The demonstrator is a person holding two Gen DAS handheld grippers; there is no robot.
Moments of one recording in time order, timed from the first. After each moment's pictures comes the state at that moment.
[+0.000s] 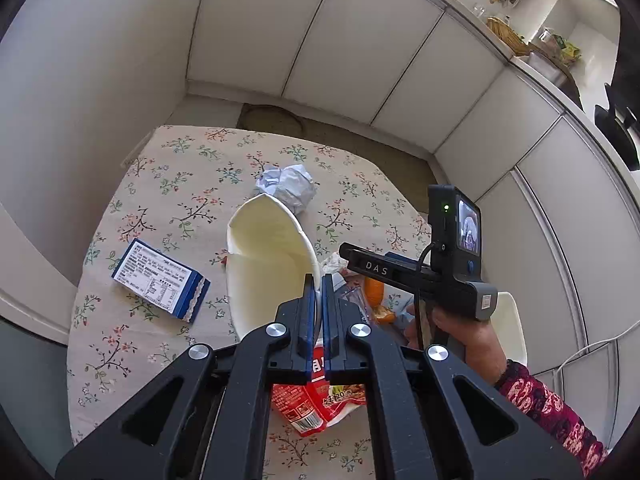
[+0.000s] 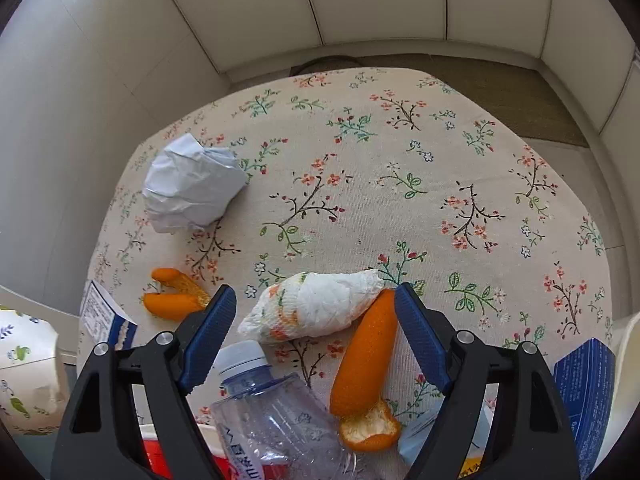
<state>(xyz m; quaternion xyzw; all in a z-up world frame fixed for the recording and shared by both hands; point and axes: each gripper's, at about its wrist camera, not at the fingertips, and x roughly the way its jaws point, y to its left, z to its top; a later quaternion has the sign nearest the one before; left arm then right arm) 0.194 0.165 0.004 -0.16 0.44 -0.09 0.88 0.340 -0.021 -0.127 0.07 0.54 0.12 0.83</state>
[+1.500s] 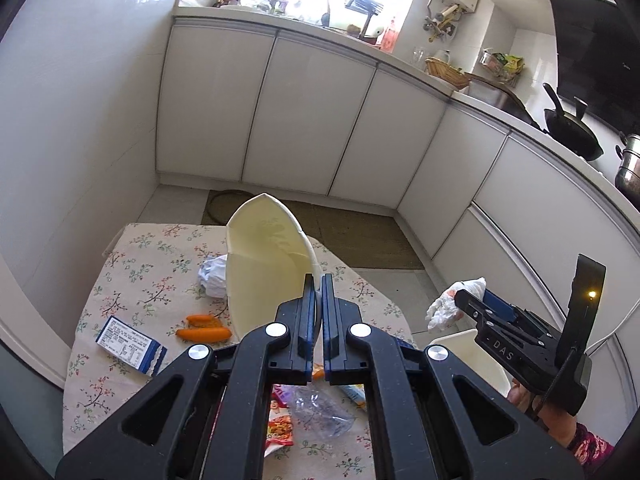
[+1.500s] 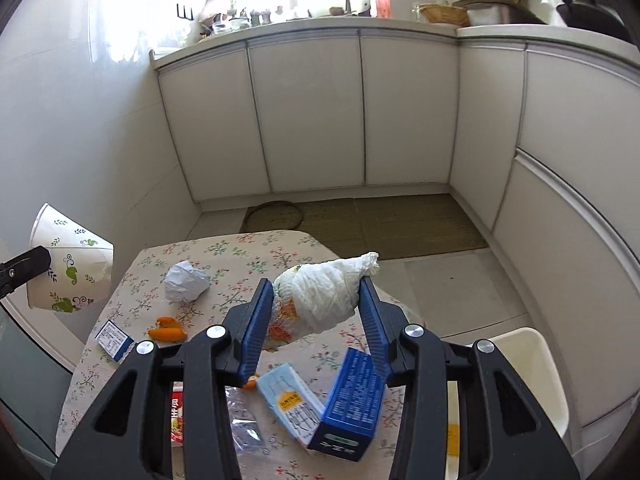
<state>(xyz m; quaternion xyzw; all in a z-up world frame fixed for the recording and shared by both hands) 0.161 0.077 0.087 -0.12 0.31 -0.12 0.94 0.189 -0.165 0.042 0.05 0.31 0.04 0.95</state>
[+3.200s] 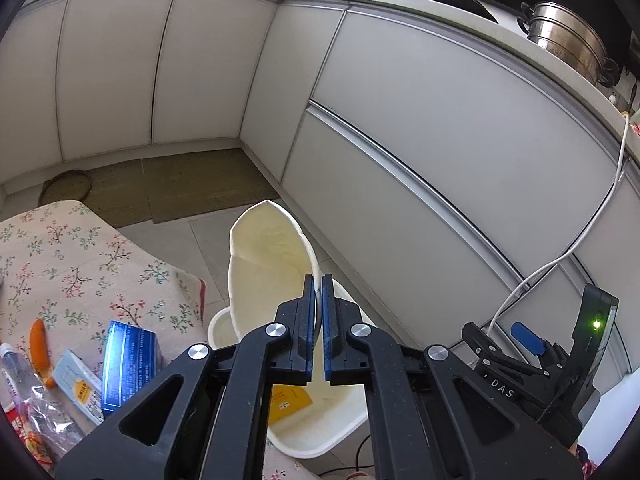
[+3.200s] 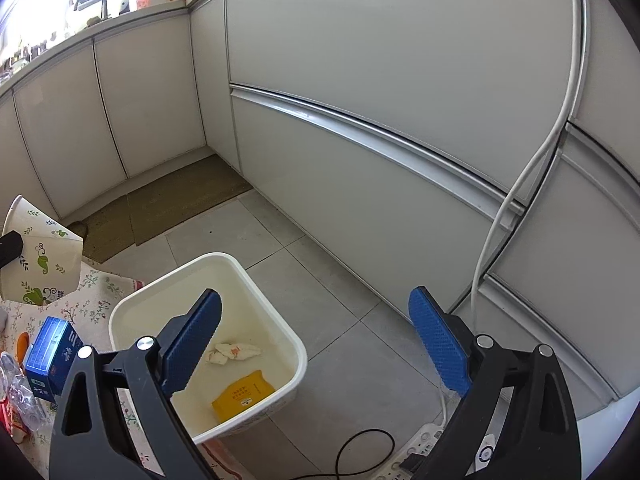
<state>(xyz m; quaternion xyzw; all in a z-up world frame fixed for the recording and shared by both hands) 0.187 -0.237 0.015 -0.05 0.37 -0.34 0.86 0.058 -0.451 -0.028 0.12 0.35 -0.30 0.88</state>
